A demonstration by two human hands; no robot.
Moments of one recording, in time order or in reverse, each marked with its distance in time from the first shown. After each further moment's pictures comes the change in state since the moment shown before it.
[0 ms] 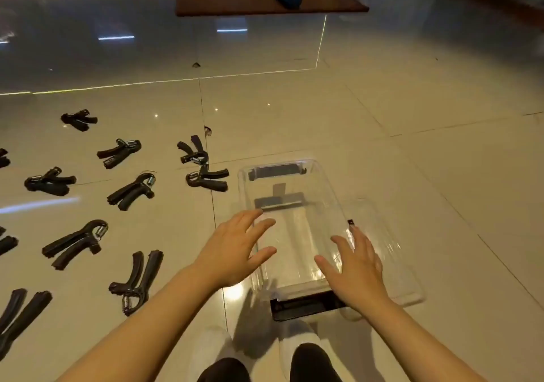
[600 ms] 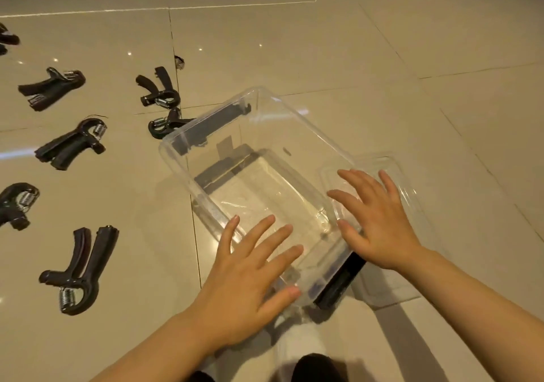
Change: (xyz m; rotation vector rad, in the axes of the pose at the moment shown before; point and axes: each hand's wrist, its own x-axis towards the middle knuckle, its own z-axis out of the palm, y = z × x) left_hand 0.007 -0.002 0.116 0.032 0.068 0.161; right_hand 0.117 0.056 0.033 -0.353 0.209 -0.577
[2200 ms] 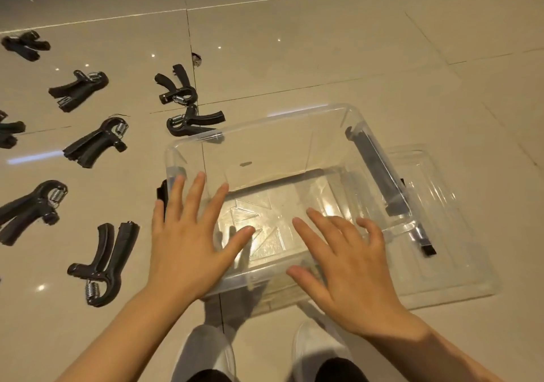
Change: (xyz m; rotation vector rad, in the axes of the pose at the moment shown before) left_hand -0.006 -0.057 -0.029 0.044 0.035 -0.612; right_hand -0.022 -0.099 0.007 0.070 -0.066 0.057
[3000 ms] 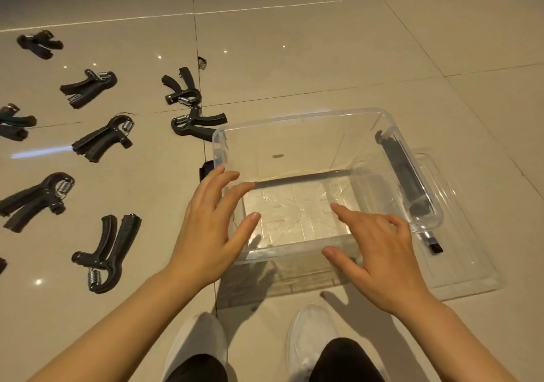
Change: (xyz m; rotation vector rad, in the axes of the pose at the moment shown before) left_hand 0.002 0.021 0.002 -0.394 0.228 0.233; right_hand -0.011 0.047 -0.024 0.178 0.032 0.079
